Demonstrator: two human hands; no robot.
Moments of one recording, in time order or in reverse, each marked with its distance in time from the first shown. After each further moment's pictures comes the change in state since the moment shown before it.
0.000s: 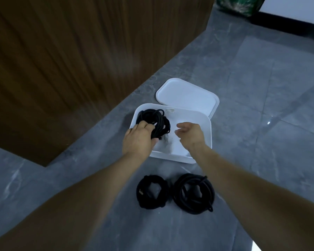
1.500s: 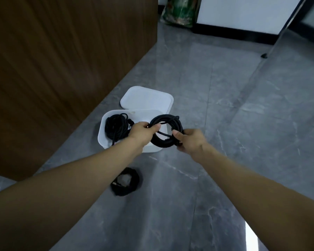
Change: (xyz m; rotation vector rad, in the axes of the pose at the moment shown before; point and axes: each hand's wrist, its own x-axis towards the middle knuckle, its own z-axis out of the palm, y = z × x) left_hand -0.026 0.113 -0.019 -0.972 -0.284 -0.274; right_hand -0.106 0.022 -0.113 0.327 0.085 0.113
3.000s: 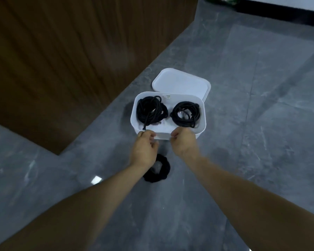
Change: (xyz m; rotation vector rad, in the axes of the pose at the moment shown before) left_hand -0.020 -0.109 -0.067 0.402 0.270 0.192; right_hand 0.014 0.041 0.128 -0.704 -0.011 -0.223
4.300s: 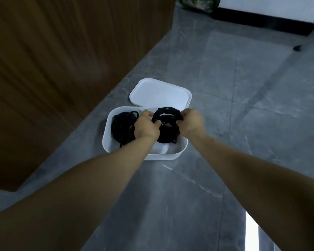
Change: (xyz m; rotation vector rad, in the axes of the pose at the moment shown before) left_hand 0.112 0.084 0.051 -0.132 0.005 -0.156; right_hand 0.101 0.016 -0.077 0.009 0.199 0.051
